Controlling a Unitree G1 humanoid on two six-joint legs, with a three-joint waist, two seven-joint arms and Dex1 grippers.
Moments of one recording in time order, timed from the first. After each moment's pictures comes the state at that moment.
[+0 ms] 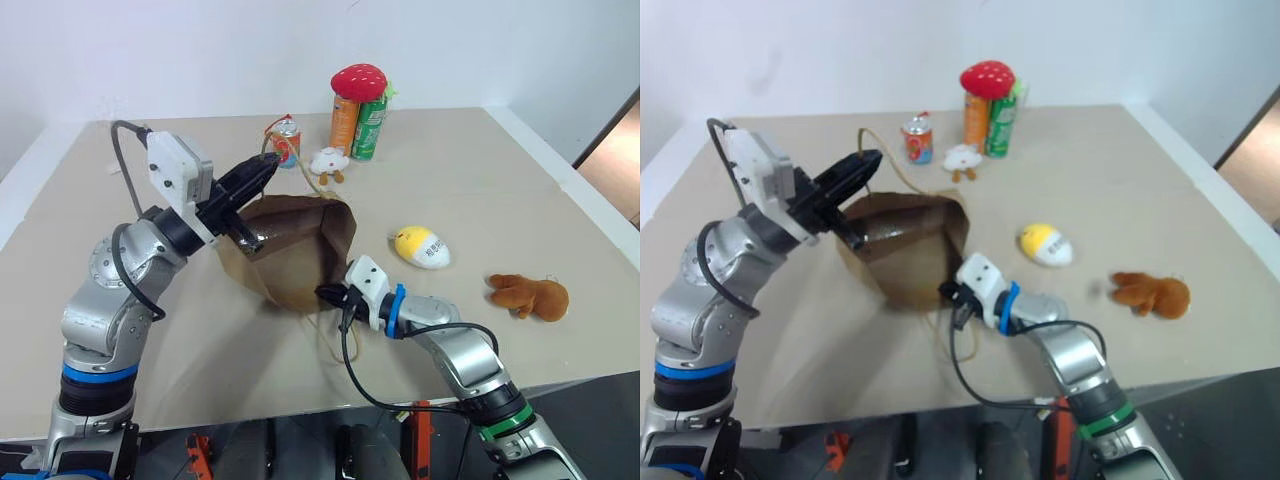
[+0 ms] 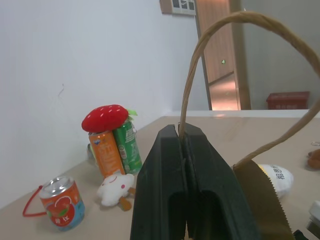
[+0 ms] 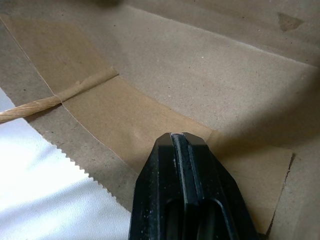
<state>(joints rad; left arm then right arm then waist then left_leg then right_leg) -0.50 0.46 0.09 -0.44 -0.53 0.37 -0.55 -0.37 -0.41 0.30 -0.12 0.15 0.43 0.68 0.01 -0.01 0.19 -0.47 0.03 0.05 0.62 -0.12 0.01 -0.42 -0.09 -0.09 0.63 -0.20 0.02</state>
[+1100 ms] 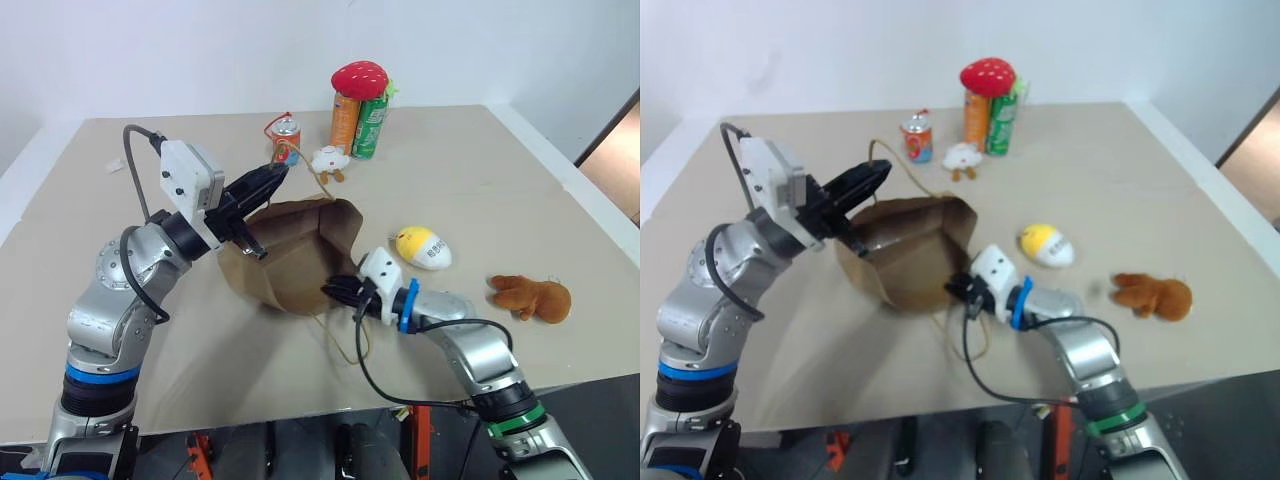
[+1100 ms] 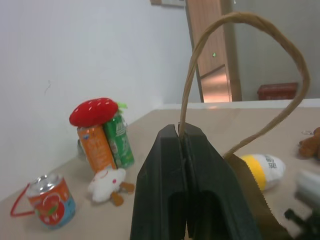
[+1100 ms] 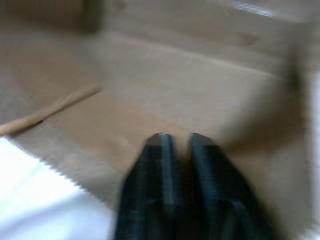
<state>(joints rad) -0.47 0.46 0.06 -0.44 -0.50 0.37 -0.58 -0.37 -0.46 0.17 -0.17 0.27 0.47 0.78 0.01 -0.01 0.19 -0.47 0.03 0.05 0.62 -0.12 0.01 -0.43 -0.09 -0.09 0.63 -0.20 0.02</state>
